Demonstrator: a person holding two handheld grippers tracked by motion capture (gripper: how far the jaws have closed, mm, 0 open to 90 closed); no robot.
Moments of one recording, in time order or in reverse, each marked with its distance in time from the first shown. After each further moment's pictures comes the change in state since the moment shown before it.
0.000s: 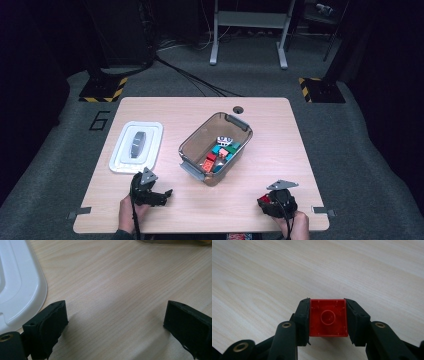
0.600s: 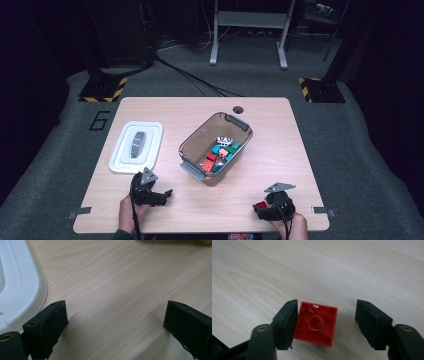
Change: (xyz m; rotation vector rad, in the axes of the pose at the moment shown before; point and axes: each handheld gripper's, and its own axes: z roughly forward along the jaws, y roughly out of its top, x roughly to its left) left arm 0.000 0.000 0.000 0.000 0.000 0.001; right arm 0.005 -0.005 0.004 0.037 0.021 -0.006
